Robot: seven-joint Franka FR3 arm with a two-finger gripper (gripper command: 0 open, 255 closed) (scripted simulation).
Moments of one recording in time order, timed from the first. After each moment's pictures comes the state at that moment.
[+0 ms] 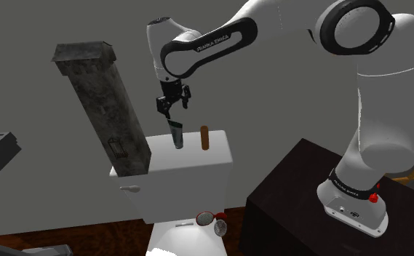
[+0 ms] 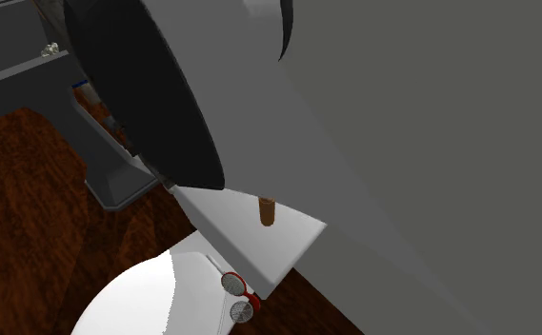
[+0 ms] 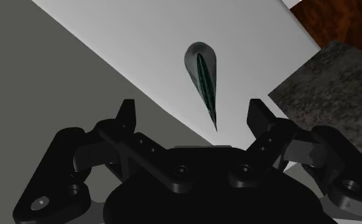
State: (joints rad) arm 0.18 0.41 0.34 -1.55 -0.20 1.95 0.51
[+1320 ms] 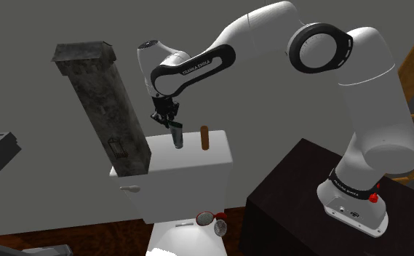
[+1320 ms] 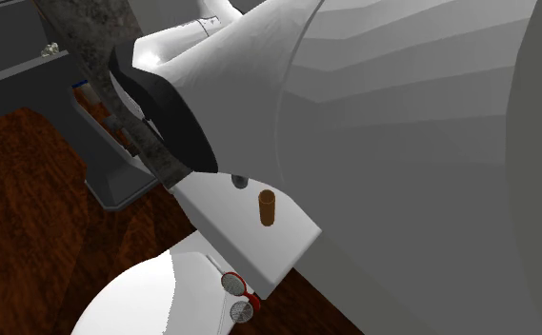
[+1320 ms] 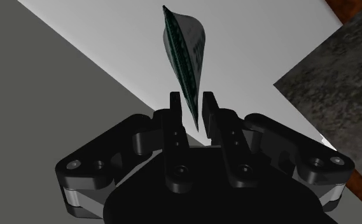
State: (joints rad) arm 0.24 0.63 0.31 -1.37 -0.28 1.98 0.55
